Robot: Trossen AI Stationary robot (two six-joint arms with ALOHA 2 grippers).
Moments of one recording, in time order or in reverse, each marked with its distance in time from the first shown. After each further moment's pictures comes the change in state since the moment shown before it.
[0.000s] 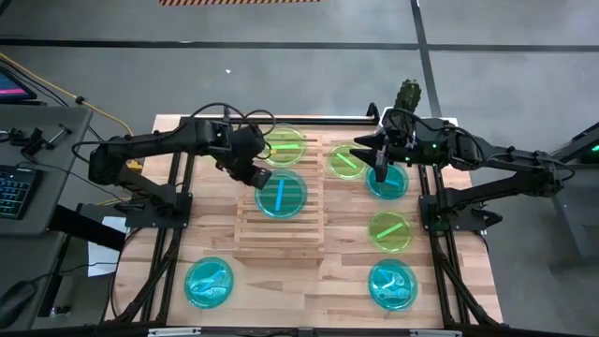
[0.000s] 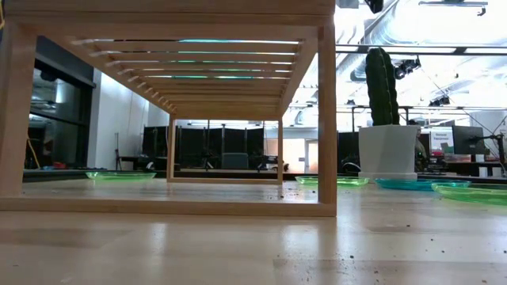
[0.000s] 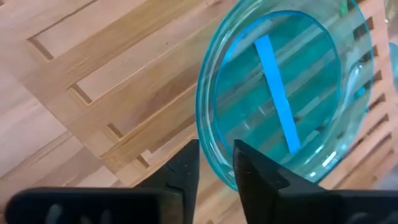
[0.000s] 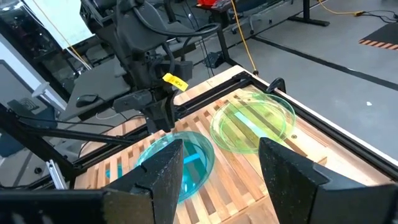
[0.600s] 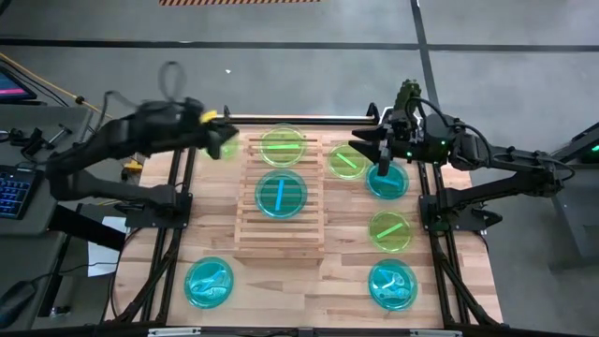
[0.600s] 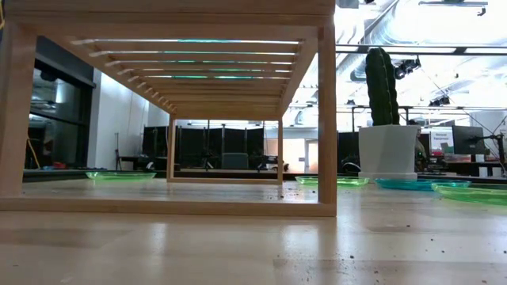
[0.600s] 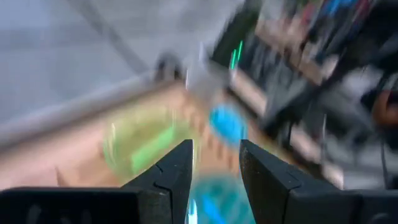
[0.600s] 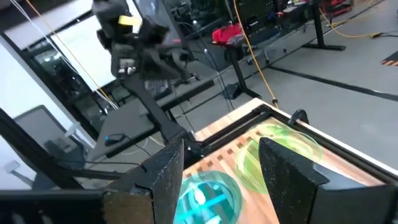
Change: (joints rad) left arm -0.005 -0.474 -0.054 0.386 -0.432 0.229; right arm 0.000 0.000 0.000 0.170 -0.012 0.058
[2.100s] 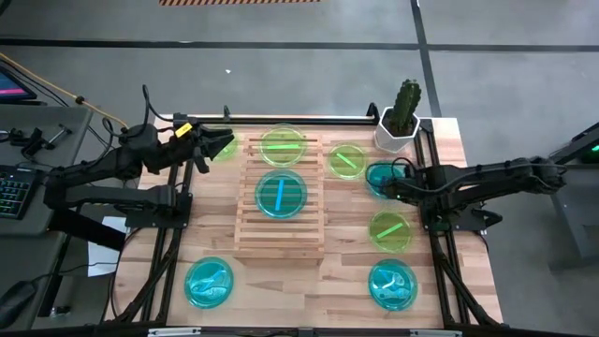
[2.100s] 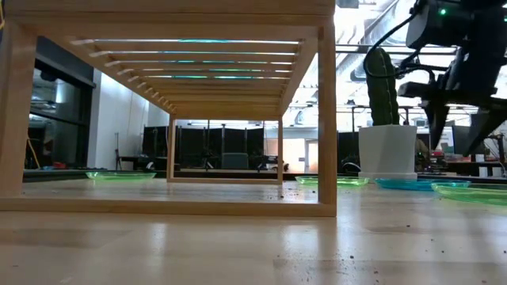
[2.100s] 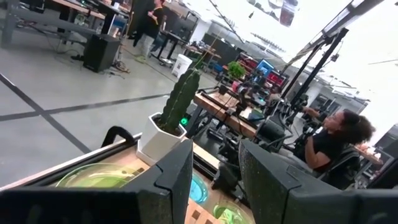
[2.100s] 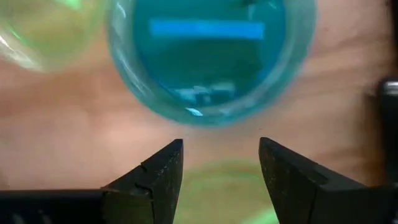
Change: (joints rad) left arm -0.039 -0.308 -0.487 0.610 0.029 0.120; right arm 0.090 -0.052 -0.572 -0.738 0.108 1.349
